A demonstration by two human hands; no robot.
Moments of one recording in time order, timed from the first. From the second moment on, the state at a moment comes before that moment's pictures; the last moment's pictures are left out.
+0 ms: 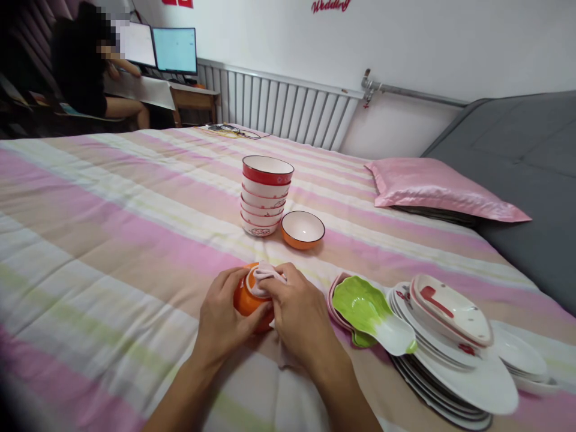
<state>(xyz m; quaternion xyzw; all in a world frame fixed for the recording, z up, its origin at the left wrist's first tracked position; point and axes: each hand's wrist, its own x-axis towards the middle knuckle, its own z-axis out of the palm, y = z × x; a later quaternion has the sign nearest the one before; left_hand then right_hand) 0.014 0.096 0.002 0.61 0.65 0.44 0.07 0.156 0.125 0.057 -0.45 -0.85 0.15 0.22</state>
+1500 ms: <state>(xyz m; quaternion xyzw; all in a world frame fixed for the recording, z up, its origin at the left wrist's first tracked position) 0.014 0.095 0.000 0.62 0.65 0.44 0.06 0.157 0.126 0.055 -0.52 -0.84 -0.01 0.15</state>
